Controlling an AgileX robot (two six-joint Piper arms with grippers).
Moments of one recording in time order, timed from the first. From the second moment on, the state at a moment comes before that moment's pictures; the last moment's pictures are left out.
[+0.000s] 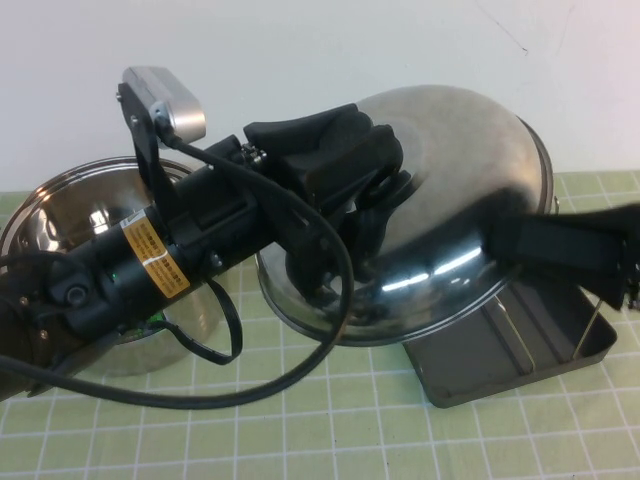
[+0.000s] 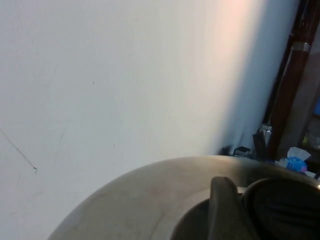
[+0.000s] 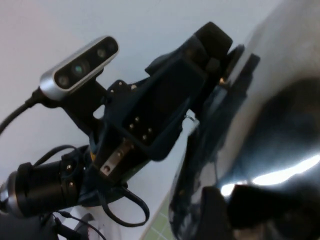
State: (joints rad) right arm 0.20 1.11 -0.67 1.70 0.91 -1.12; left arm -0.38 1.45 -0.79 0.75 -1.10 -0.93
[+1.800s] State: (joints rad) right arm 0.21 1.26 -1.14 1.10 1.00 -1.15; left arm 0.16 1.37 -0.79 1.30 -1.13 -1.51
